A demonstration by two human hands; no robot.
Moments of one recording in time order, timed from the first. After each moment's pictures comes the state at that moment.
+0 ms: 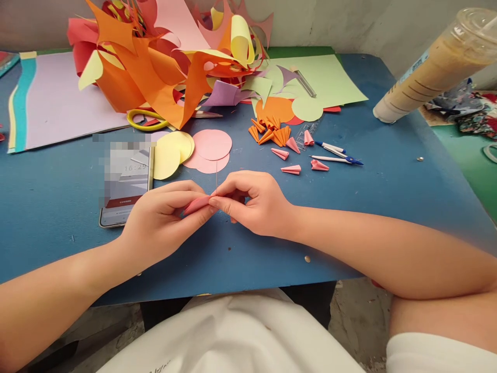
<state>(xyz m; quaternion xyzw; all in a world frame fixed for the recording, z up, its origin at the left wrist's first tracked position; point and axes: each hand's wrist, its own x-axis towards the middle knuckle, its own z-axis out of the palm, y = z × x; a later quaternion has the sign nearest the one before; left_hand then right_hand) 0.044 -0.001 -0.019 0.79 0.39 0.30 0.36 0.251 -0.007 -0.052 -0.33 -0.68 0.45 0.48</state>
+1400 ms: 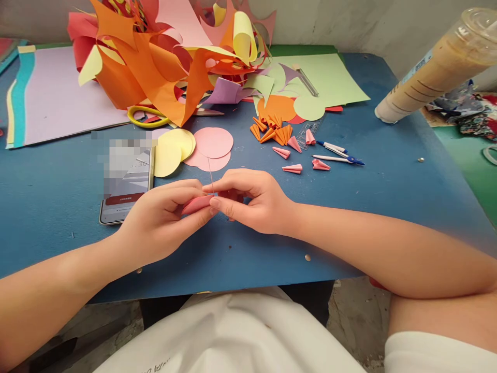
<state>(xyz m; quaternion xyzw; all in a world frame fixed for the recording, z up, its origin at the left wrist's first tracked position) 0.043 0.000 -0.012 0.79 0.40 0.25 0.40 0.253 -0.002 -0.052 -0.26 -0.70 0.45 0.48</state>
